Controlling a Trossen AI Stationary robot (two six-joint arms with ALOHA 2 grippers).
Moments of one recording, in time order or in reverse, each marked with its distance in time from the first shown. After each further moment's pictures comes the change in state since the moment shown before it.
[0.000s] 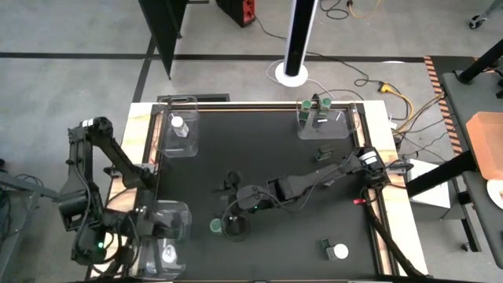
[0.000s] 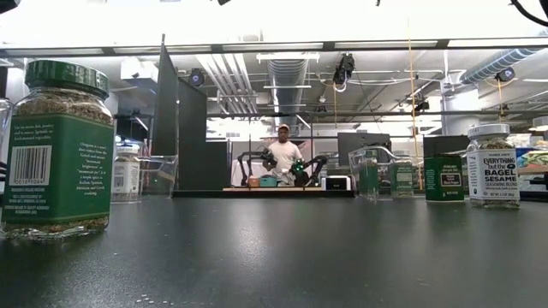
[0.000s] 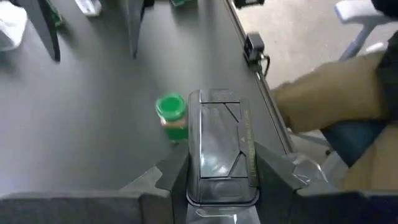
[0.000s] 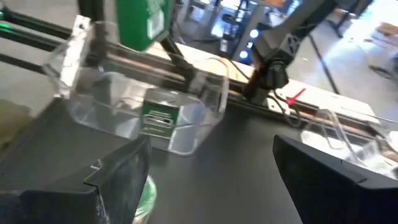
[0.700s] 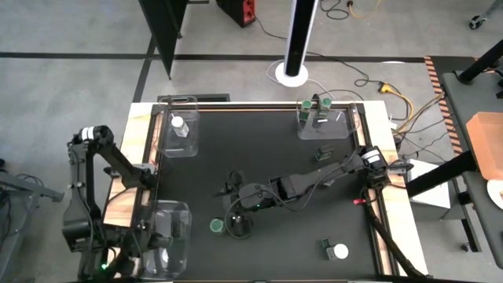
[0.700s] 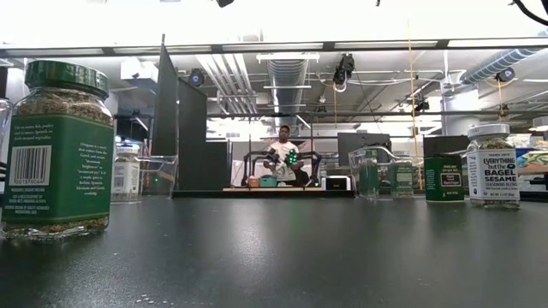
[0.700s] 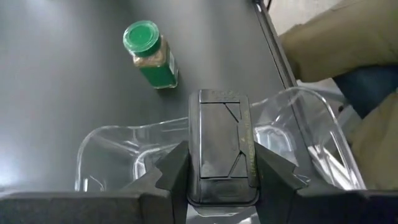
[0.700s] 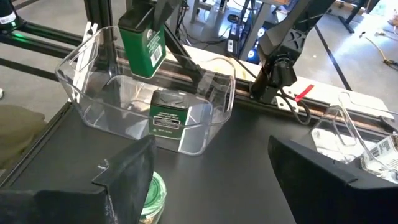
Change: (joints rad) left arm -0.115 0.173 -0.081 -0.018 0.096 -0.180; right arm -0.001 -0.026 -0.040 0.020 -0.080 0.038
